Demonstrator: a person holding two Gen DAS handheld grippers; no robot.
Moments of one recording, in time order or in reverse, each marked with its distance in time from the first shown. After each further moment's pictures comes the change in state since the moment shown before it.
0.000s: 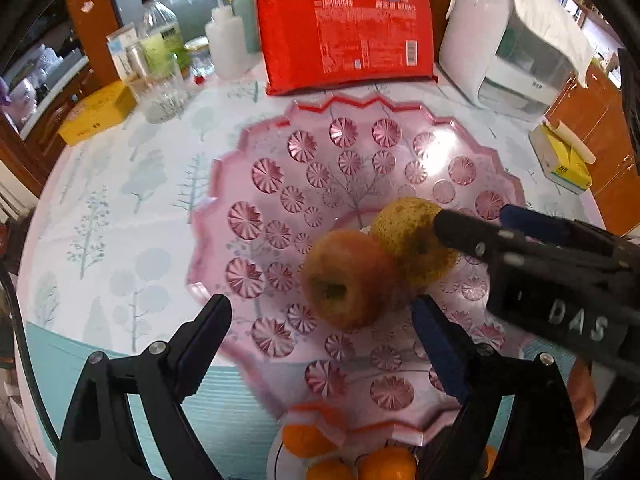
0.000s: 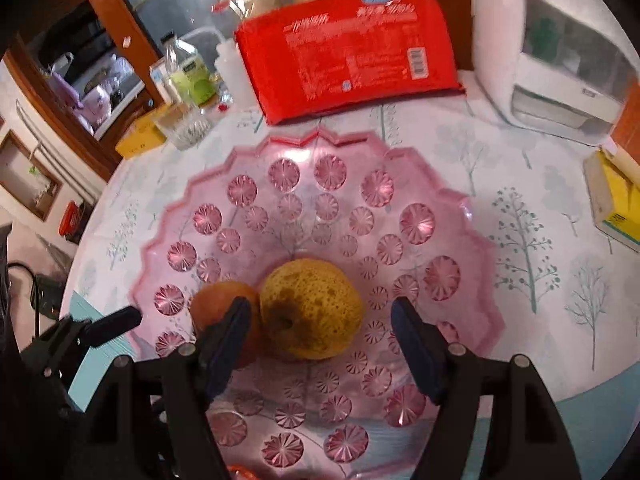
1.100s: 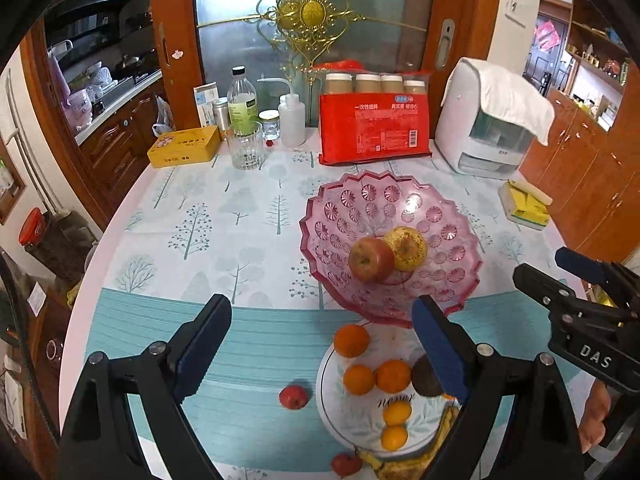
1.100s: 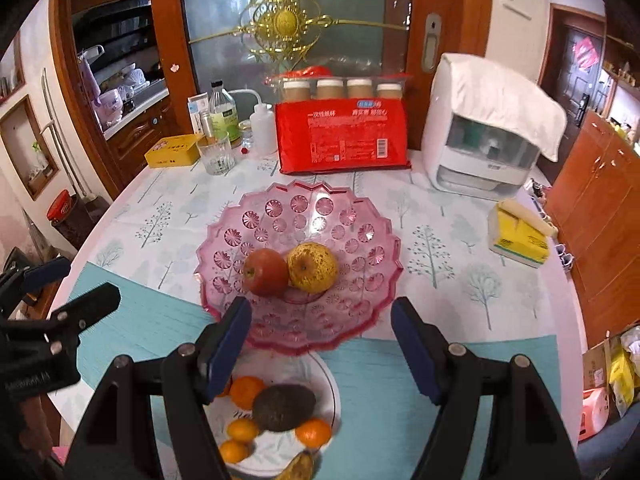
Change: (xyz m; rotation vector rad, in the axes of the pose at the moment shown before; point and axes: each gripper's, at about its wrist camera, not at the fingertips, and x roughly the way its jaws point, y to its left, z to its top) left arm -0.195 0.045 -0.080 -0.075 -0.226 0.033; right arm -0.179 0.057 -0.085 -0.119 -0.192 -0.148
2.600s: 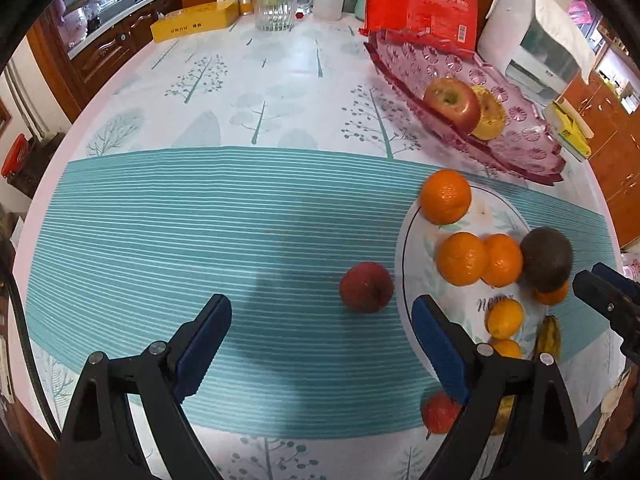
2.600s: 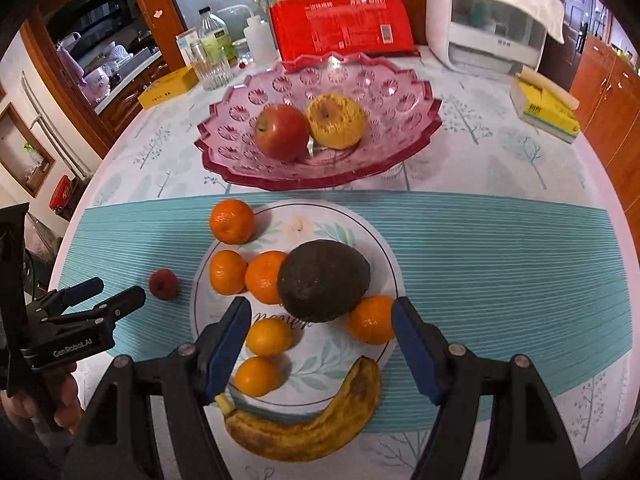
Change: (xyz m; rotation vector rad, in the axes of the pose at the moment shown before) left arm 0.122 0.063 -0.129 -0.076 0.270 -0.015; right arm 0.073 0.019 -0.115 0.113 0.227 0.065
